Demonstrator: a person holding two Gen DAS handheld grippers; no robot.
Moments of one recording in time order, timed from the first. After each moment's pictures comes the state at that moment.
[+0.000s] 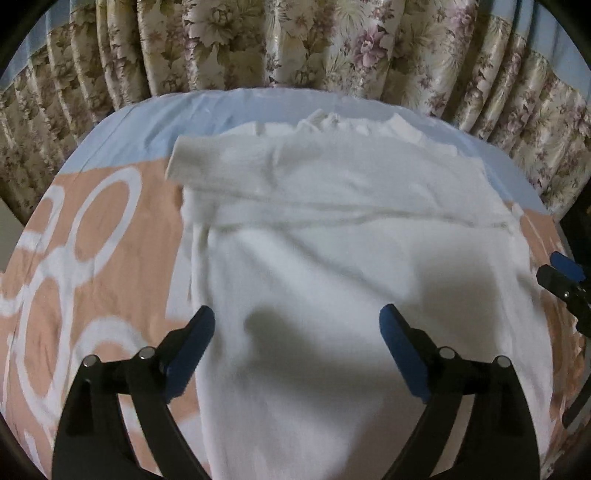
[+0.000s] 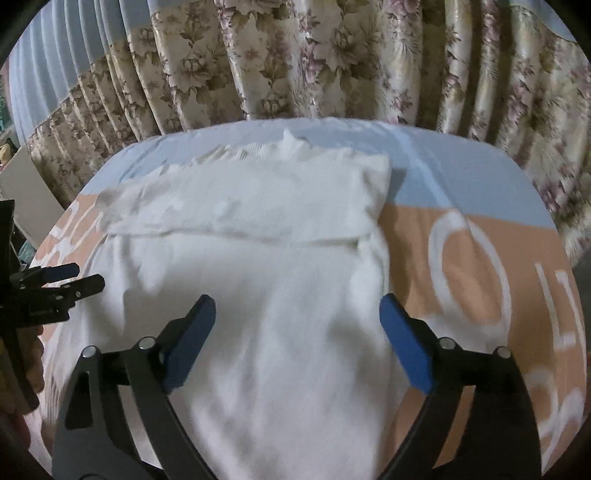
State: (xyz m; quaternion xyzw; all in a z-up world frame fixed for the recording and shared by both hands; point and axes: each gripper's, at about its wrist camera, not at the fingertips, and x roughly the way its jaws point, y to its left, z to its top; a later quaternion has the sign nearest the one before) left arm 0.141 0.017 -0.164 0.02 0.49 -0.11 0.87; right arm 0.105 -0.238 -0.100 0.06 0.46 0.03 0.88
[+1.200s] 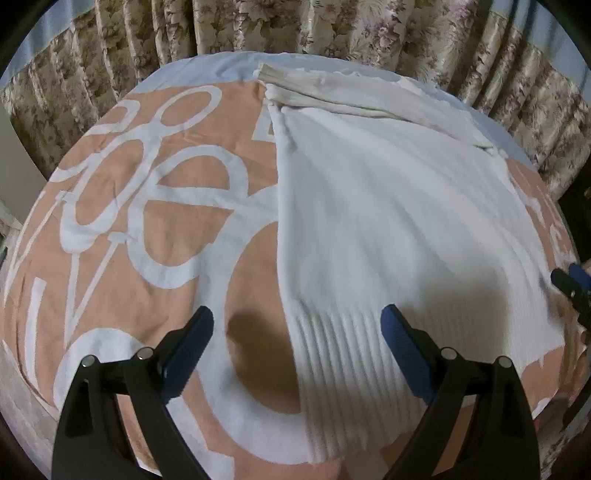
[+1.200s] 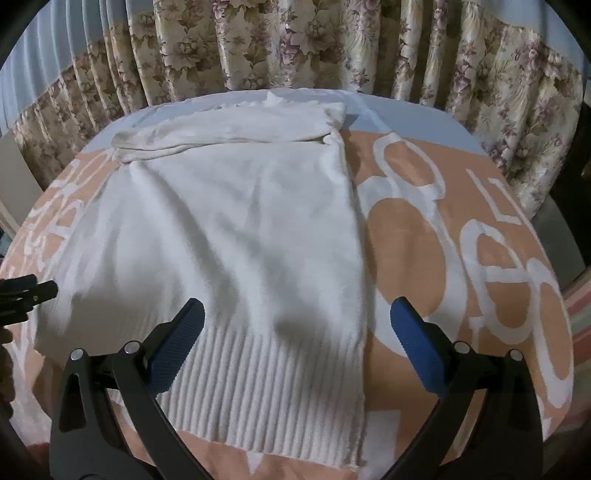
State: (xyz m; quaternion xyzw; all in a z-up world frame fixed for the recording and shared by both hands) left arm -0.006 0.077 -0.173 0.01 0.51 -0.08 0.86; right arm -0.041 -0.211 -0.100 0.04 0.47 -0.04 0.88
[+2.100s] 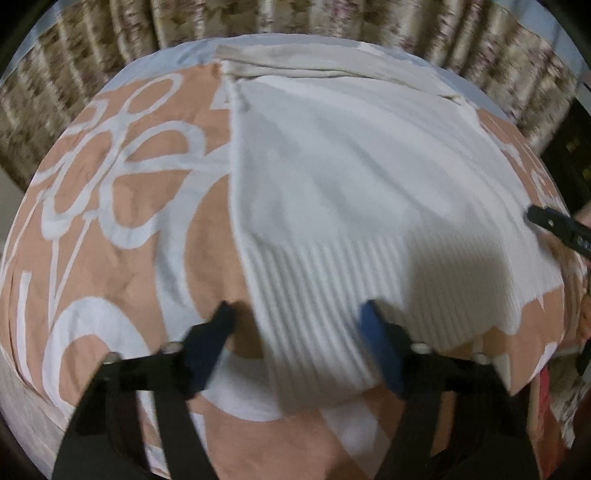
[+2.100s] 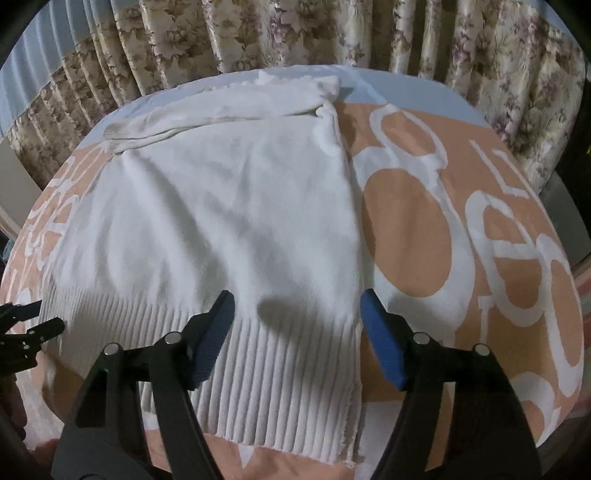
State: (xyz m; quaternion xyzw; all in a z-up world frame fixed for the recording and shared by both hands) left arm -0.036 0.053 -0.185 0.05 0.53 -0.14 0.83; right arm -0.038 -0.225 -0.114 0.07 0.51 -0.03 0.86
